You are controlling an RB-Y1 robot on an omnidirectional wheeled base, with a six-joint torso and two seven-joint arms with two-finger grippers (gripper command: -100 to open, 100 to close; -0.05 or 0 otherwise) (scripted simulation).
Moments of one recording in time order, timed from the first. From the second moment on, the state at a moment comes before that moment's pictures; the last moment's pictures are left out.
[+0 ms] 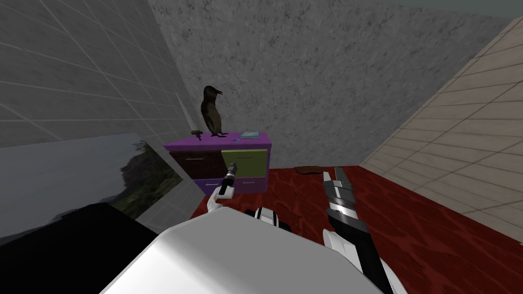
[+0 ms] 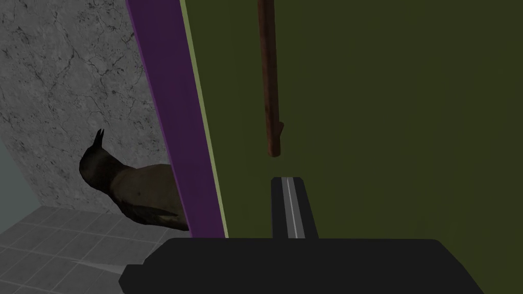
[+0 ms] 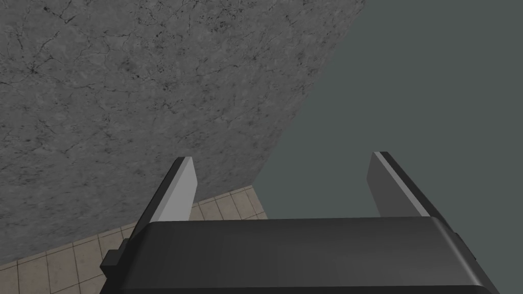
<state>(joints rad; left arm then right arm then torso) 0.14 0.02 0.31 -1.56 -0.18 -0.35 0.17 0.50 -0.05 -0.05 -2.21 0.04 -0.40 -0.02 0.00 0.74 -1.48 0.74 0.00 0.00</state>
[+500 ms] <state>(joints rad) -0.01 0.03 0.43 -1.42 -0.29 -0.36 0.26 0.50 -0.05 -0.05 -2.21 0.04 -0.40 -0.02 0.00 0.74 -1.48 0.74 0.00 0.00</state>
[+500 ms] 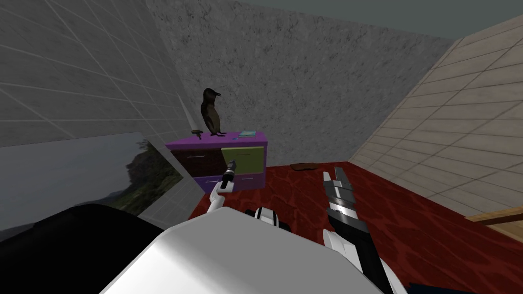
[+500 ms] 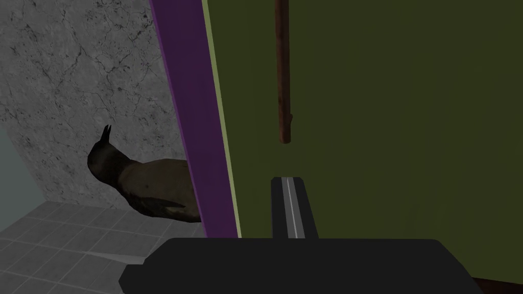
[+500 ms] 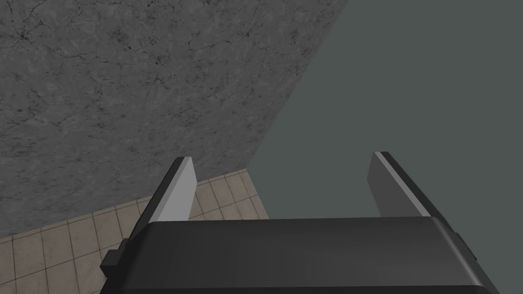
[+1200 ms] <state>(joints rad) -0.18 0.06 0.59 -1.25 -0.42 -0.36 0.37 0.50 -0.05 -0.05 -2.21 0.04 -0.40 -0.02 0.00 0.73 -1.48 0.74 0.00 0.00</state>
